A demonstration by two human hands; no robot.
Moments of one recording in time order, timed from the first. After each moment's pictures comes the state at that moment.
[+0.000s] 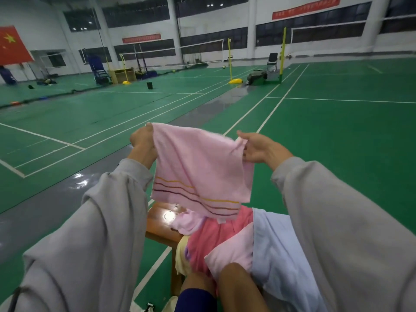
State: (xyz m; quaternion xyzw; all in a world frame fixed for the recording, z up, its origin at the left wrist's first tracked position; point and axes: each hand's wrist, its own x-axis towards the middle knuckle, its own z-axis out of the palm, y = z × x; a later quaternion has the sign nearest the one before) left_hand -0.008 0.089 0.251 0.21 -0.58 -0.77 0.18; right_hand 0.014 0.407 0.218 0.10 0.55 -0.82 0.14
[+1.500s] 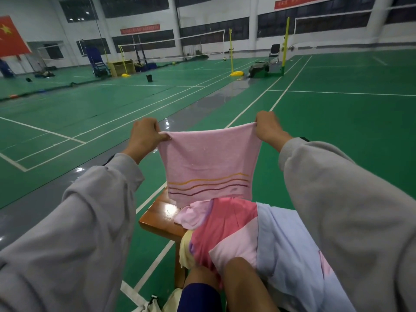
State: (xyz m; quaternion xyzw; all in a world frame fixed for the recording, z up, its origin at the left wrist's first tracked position) left_hand 0.008 0.063 0.257 -0.02 -0.95 -0.21 0.23; right_hand -0.030 0.427 0.227 0.04 0.97 -0.13 -0.21
